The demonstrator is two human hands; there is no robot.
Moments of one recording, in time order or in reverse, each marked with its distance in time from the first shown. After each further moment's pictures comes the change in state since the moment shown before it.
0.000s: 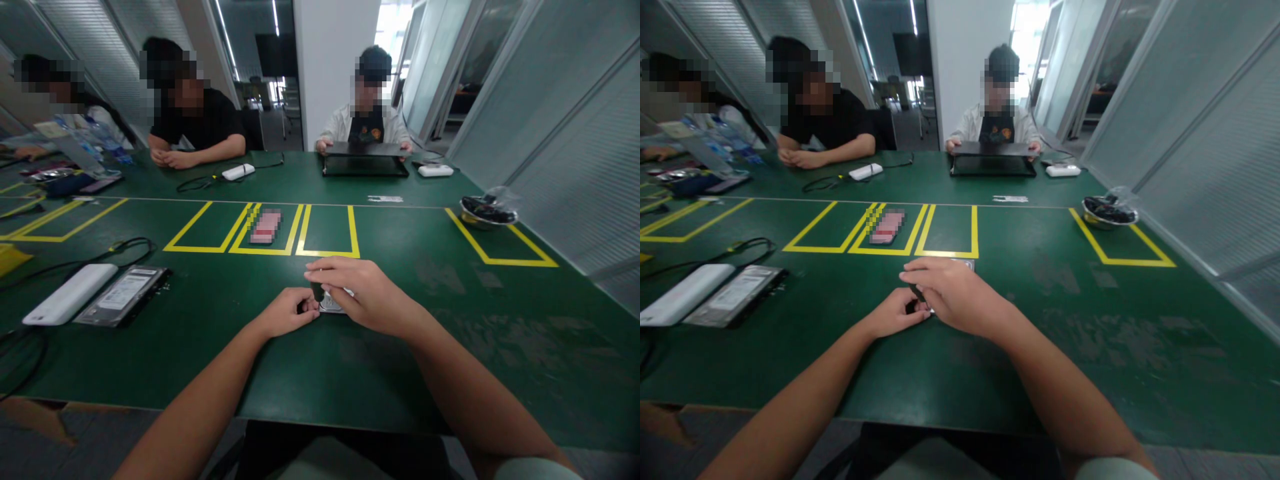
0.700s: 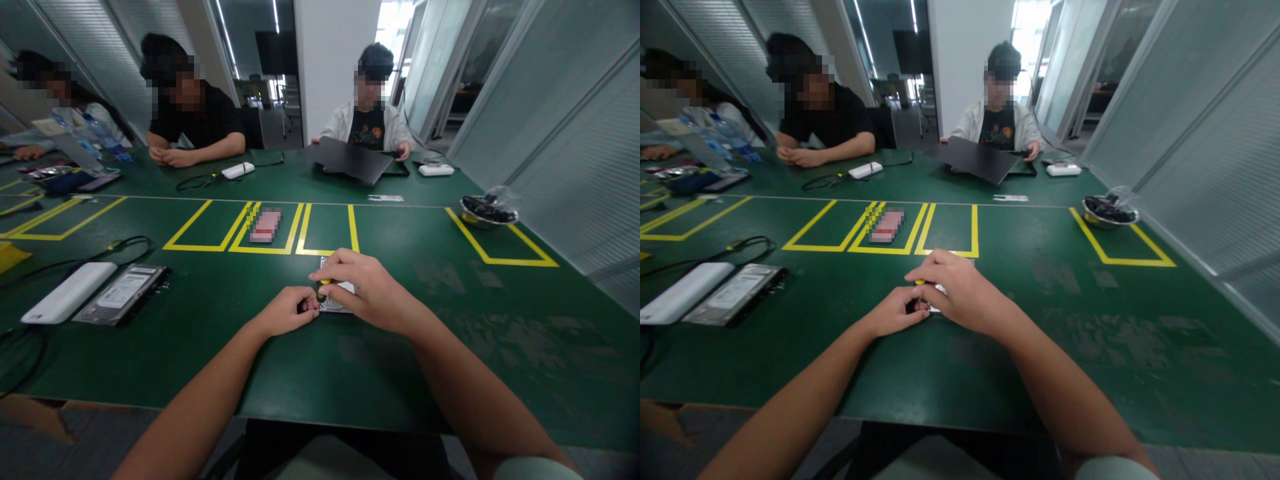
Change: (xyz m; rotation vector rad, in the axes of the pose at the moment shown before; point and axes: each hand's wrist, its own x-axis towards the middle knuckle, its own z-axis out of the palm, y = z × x) left_hand 0.000 0.004 -0.003 0.053 -0.015 0.028; right_hand 0.000 0.001 -0.003 -0.003 -0.029 0.131
